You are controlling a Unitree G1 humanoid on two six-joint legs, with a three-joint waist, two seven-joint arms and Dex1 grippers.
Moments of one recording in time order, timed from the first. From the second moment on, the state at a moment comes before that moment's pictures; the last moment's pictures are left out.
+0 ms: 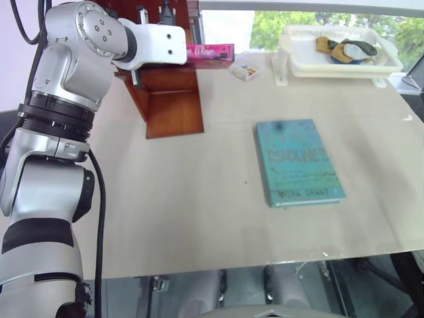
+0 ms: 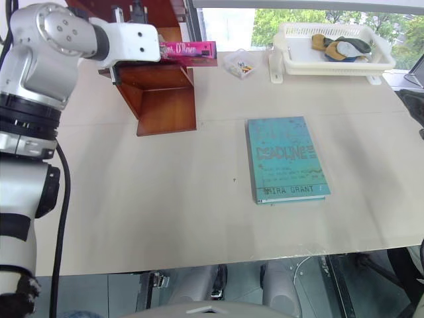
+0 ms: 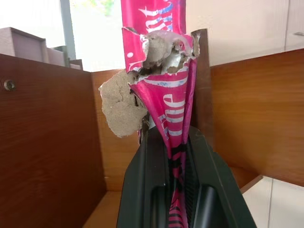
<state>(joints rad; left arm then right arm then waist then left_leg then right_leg) -1.34 0.84 -0.40 0.45 0.51 0.15 -1.12 -0.69 -1.01 -0.45 0.82 0.80 0.59 1.54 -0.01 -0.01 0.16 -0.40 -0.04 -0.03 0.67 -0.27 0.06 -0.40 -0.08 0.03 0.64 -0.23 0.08</state>
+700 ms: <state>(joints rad) -1.34 0.83 -0.39 0.47 0.53 0.19 -1.03 -0.71 -1.08 -0.36 0.80 0.87 0.58 1.54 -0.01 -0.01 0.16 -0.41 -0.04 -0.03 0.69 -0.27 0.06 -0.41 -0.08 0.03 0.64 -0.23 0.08</state>
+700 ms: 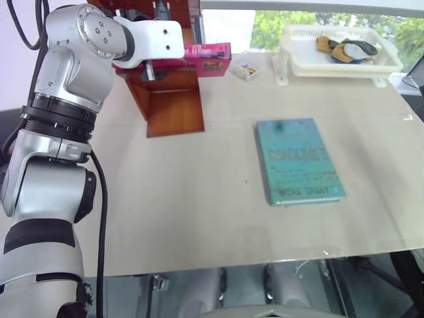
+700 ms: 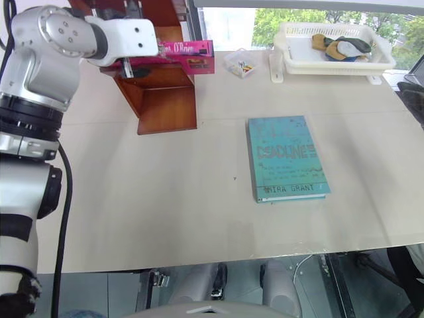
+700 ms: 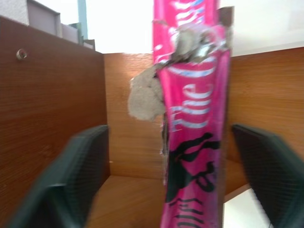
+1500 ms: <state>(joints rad) -0.32 0.87 0.58 -0.32 -0.24 0.86 -1.26 -0.20 -1.14 -0.52 0.84 0.79 0.41 1.55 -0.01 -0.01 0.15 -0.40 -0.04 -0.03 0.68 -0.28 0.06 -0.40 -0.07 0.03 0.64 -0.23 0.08</state>
